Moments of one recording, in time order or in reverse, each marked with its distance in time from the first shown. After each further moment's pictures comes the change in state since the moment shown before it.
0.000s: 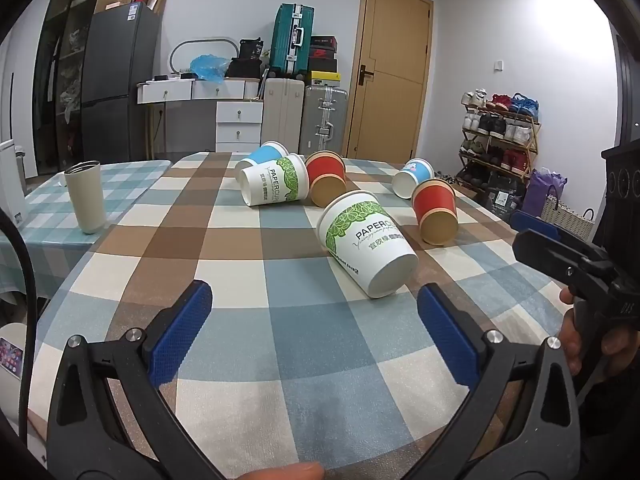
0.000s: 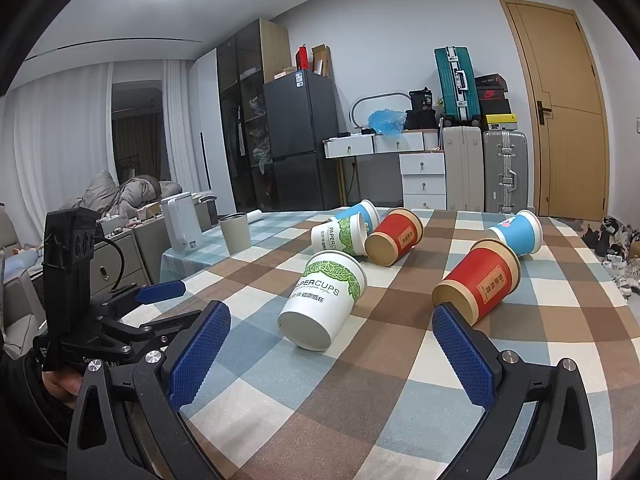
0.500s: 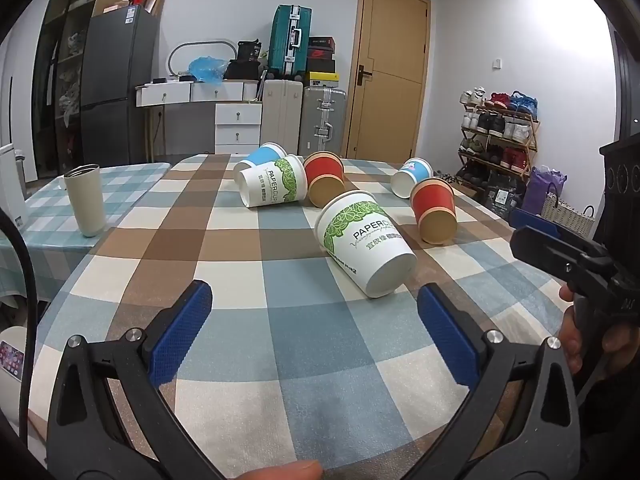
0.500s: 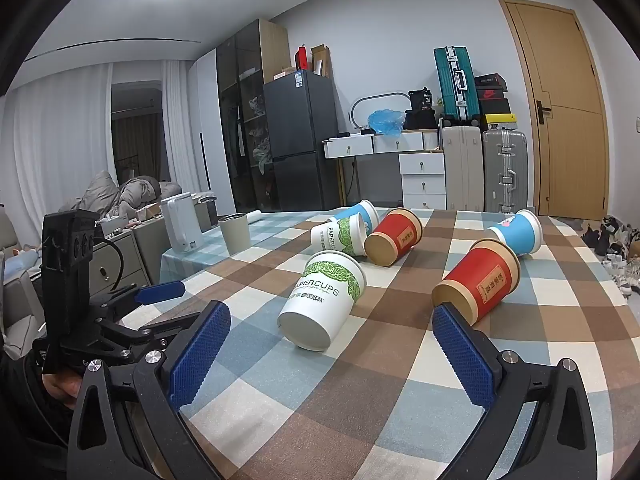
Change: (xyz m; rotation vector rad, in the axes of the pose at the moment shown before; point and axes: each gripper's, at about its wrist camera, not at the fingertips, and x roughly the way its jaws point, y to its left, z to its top) left arm 0.000 0.000 0.000 0.000 -0.001 0.000; right arm 0.000 0.000 0.000 0.002 -0.001 0.001
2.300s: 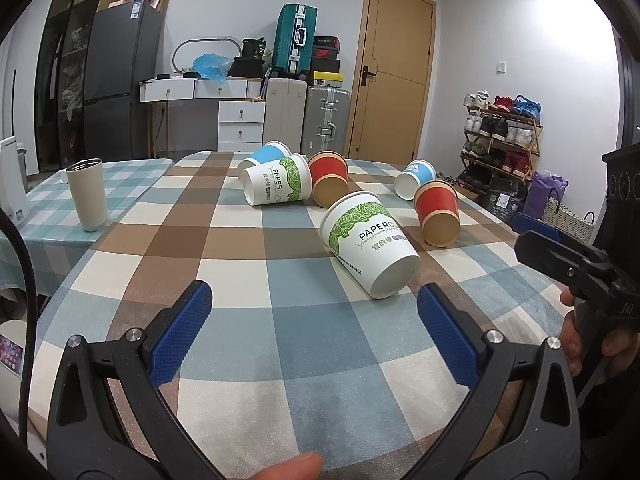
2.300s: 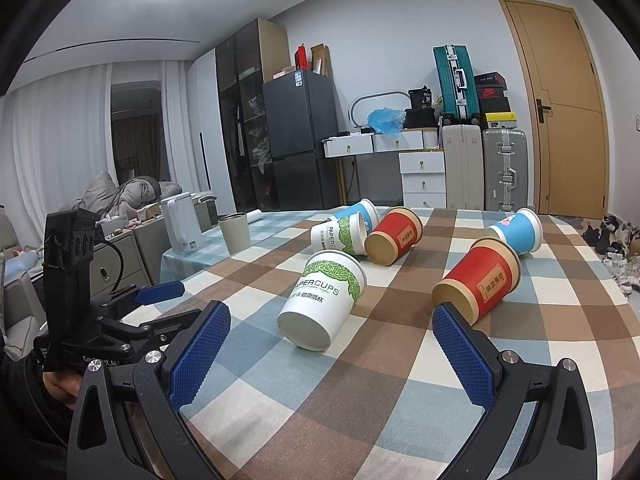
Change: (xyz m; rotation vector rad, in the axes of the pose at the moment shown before) left arm 0.002 0.001 -0.001 -0.004 -0.003 0.005; right arm -0.002 -0.001 0.002 0.002 0.002 0.002
